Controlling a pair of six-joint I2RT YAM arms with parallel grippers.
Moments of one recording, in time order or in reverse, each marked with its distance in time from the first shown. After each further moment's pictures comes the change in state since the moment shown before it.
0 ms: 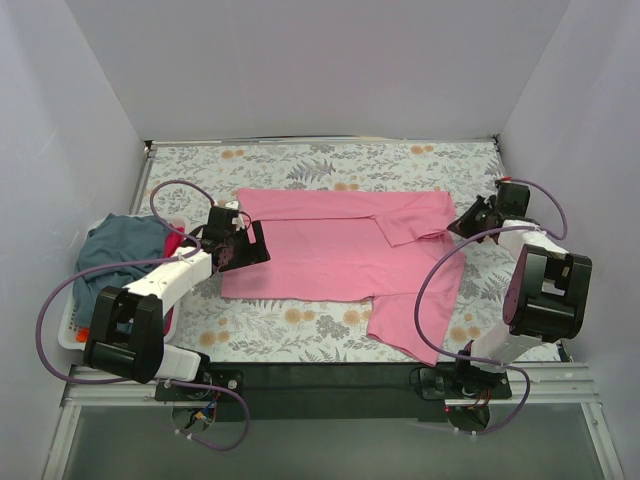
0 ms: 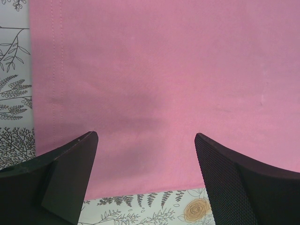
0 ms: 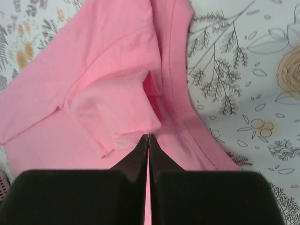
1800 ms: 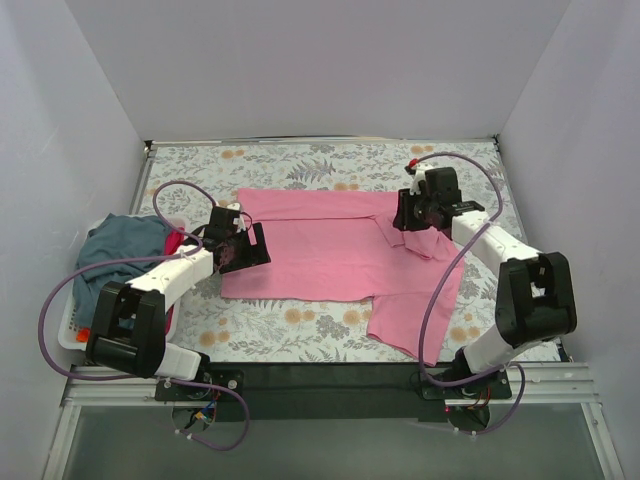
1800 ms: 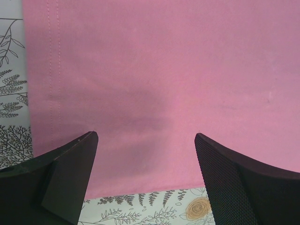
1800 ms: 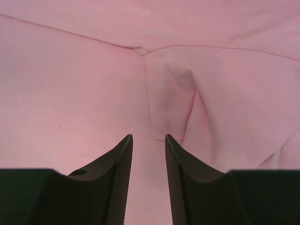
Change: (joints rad) left arm 0.000 0.026 0.005 -0.015 0.008 0.000; right arm 0.459 -0.053 0.097 -0.114 0.144 -0.378
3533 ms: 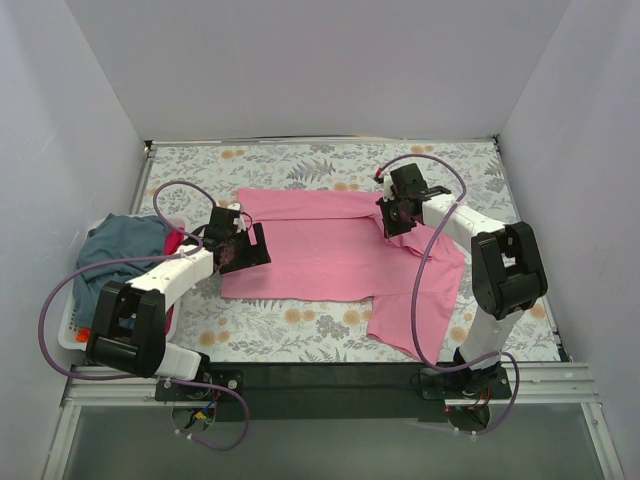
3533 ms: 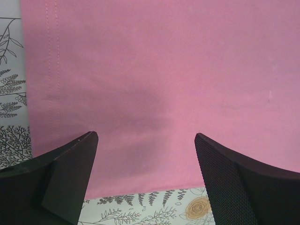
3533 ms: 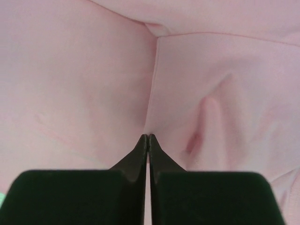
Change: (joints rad) left arm 0.000 0.002 0.000 0.000 0.003 0.000; right arm 0.138 0.234 0.205 -0.212 0.132 -0.113
